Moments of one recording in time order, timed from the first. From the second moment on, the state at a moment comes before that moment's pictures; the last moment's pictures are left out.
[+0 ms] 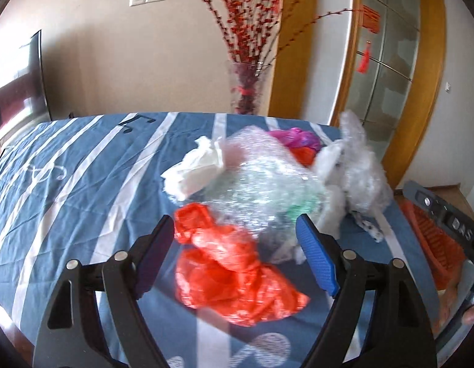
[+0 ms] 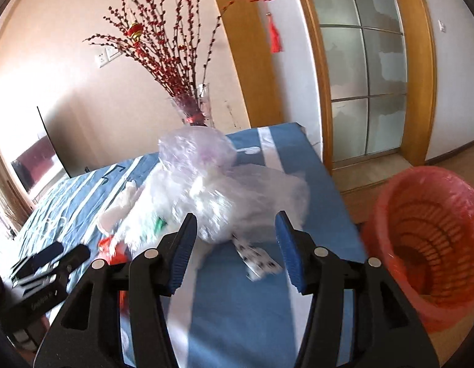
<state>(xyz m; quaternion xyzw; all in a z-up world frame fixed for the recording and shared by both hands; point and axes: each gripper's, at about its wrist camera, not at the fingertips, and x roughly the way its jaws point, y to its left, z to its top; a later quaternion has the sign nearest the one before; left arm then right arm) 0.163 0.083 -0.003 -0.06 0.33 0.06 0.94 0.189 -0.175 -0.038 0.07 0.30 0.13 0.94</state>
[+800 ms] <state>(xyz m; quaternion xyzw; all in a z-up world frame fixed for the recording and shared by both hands) 0.160 0.114 -0.018 -0.09 0.34 0.07 0.93 0.209 -0.162 -0.047 0.07 0.30 0.12 0.94</state>
